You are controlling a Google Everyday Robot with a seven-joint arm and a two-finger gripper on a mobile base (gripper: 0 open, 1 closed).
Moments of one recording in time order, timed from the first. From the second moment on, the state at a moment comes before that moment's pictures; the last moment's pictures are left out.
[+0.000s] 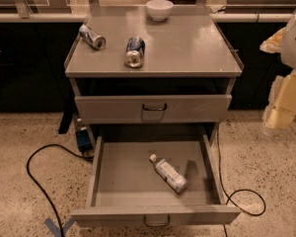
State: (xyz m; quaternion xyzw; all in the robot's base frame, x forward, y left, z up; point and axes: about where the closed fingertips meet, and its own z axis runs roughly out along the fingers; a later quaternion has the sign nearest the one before) arm 0.438 -0.217 0.976 -0.60 0.78 -0.03 0.16
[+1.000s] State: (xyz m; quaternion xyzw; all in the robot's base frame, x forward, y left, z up) arm 0.482 -0.226 0.861 -0.60 0.79 0.00 0.15
